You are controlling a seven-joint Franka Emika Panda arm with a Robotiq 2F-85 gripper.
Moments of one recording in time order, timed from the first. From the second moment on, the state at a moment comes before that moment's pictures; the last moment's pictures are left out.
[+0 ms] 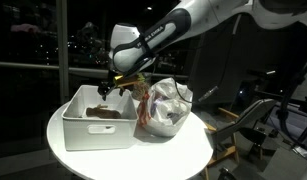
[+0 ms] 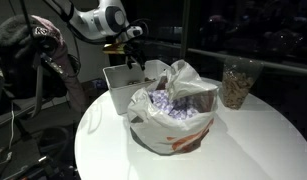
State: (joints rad) arm 0.37 0.50 0.02 -1.74 -0.32 2.51 0.38
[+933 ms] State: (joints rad) arm 0.41 0.96 -0.03 -1.27 -0.32 2.29 0.38
